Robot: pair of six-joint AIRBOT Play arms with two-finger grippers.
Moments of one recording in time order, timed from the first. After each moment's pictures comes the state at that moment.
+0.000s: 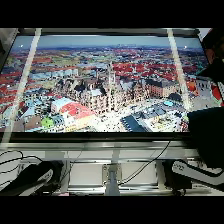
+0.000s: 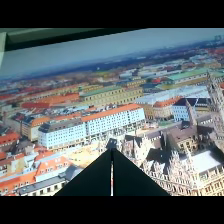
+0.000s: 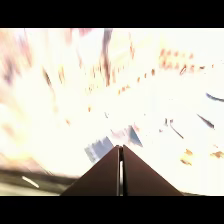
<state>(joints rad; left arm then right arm) -0.20 -1.00 1.87 1.78 -1.37 -1.49 -0.41 -1.29 1.62 -1.06 1.62 1.43</state>
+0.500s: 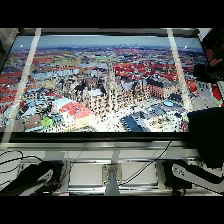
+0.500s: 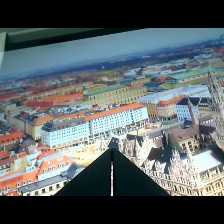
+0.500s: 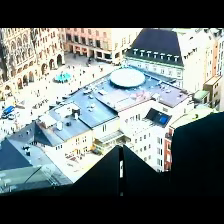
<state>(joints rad) -0.20 -1.00 1.87 1.78 -1.37 -1.49 -0.15 -1.25 1.63 -1.61 1.56 1.59</state>
